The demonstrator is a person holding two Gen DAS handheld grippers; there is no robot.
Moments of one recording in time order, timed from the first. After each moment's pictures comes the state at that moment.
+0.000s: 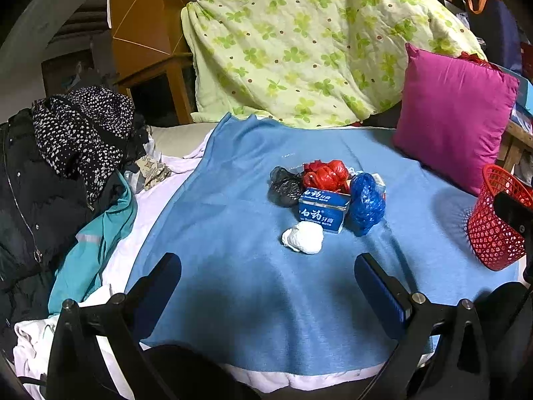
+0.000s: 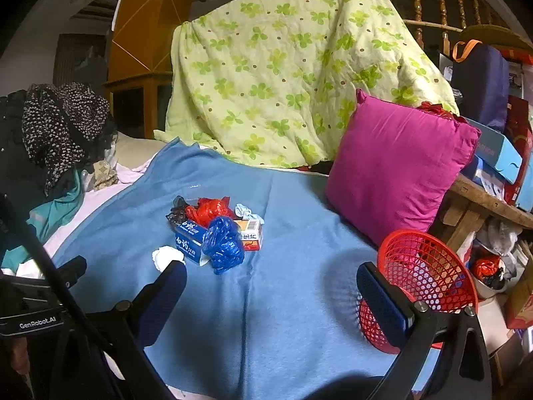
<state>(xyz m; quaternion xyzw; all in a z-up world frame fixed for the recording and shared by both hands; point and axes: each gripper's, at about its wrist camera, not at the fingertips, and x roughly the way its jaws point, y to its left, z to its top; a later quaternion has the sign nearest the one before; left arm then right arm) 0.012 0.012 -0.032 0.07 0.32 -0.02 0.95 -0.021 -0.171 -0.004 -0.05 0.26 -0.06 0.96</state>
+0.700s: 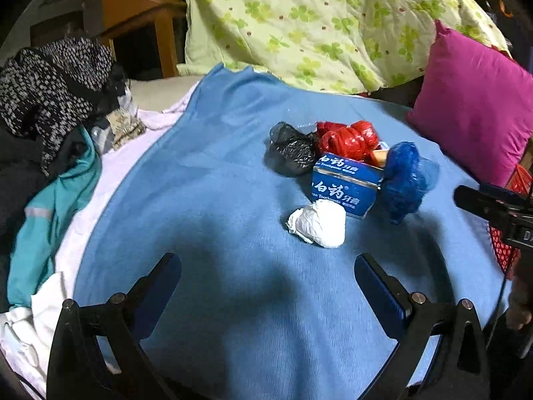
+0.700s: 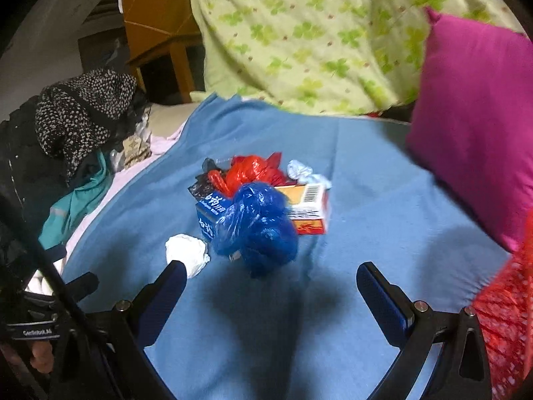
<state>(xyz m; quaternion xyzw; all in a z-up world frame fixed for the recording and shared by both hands) 0.107 0.035 -0.113 0.02 0.39 -0.05 0.92 0.135 -0.186 -0.106 0.03 0.36 0.09 0.93</state>
